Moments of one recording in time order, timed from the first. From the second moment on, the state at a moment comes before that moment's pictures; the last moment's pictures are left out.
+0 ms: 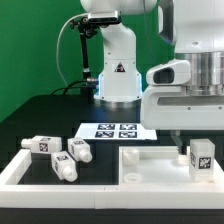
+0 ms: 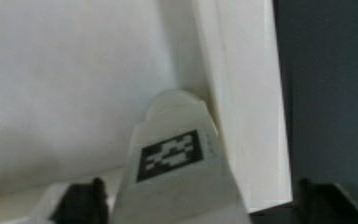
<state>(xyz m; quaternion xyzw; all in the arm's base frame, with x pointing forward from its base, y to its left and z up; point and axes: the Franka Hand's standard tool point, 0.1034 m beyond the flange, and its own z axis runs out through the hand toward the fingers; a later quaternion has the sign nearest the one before) 0.639 0.116 0.071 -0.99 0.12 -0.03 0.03</state>
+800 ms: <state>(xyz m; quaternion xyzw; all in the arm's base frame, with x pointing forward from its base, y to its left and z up) 0.640 0.115 0.070 -0.83 0.56 -0.01 0.04</state>
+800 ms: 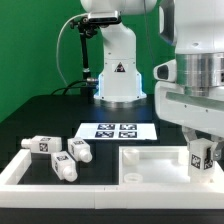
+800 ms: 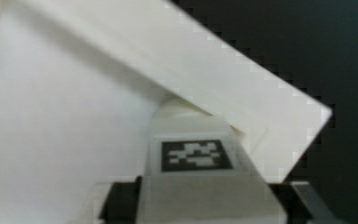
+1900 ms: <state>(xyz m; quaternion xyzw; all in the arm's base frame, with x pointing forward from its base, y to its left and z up) 0.642 0.111 0.071 -0.51 0.86 0.02 0.09</state>
